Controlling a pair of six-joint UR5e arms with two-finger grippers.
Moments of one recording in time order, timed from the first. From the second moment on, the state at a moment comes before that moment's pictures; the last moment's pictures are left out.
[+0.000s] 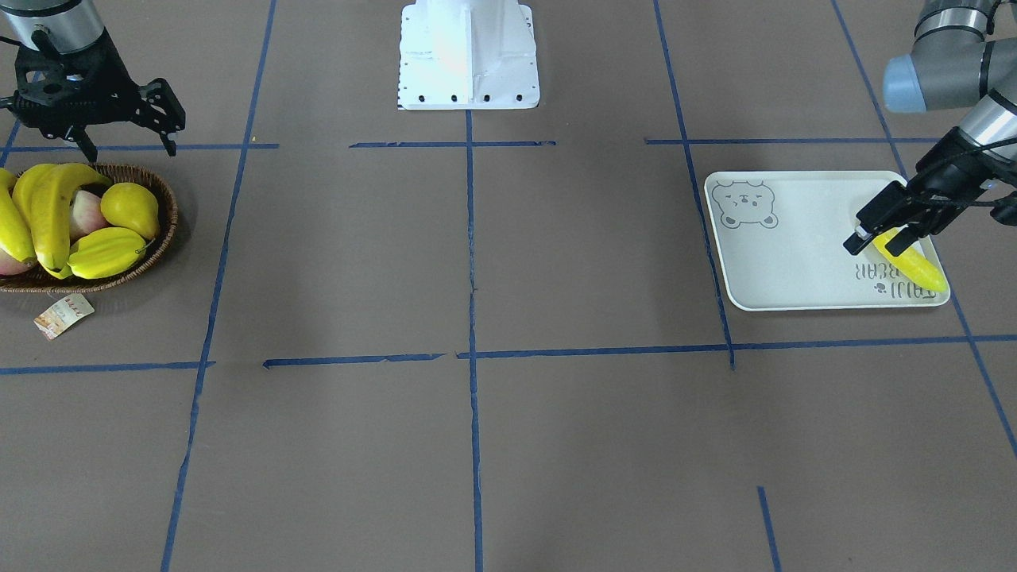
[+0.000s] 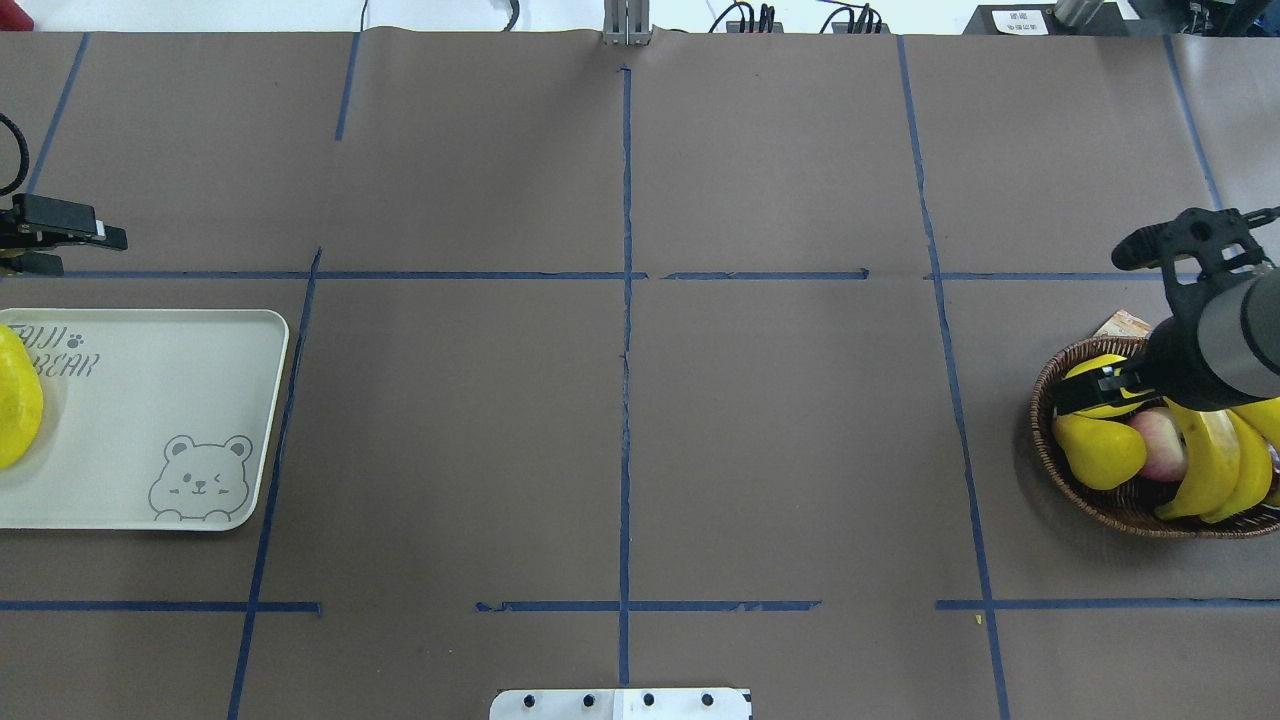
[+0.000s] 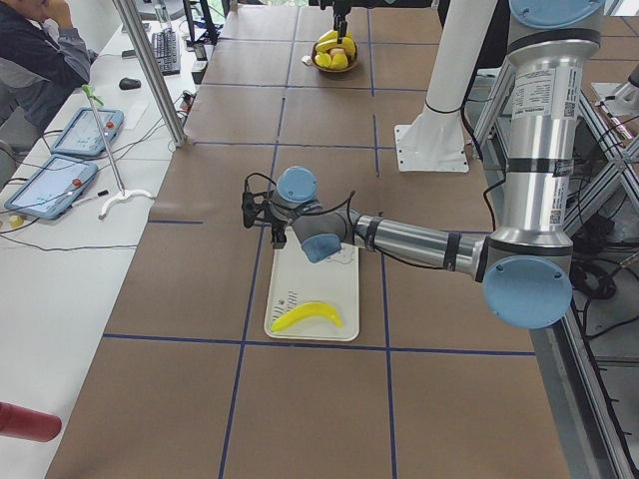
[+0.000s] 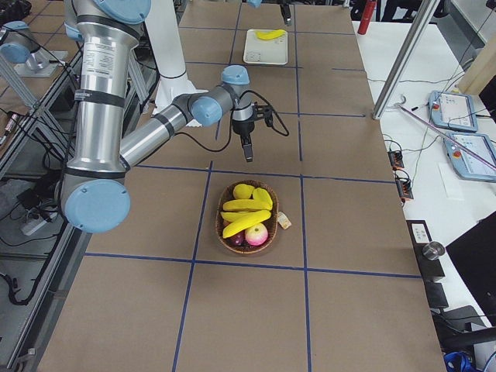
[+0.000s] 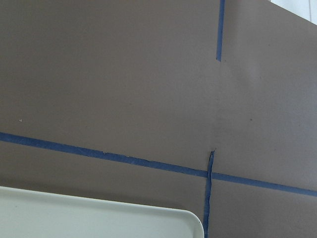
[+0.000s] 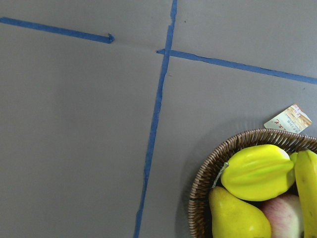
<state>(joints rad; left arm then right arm) -1.14 -1.57 -1.69 -2.46 -2.26 -1.17 0.82 -1.77 2.31 -1.51 1.96 0.69</state>
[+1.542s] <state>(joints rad) -1.13 -1.57 -1.70 -2.46 -2.27 -1.17 1.19 -1.94 1.88 -1.13 2.26 -0.03</state>
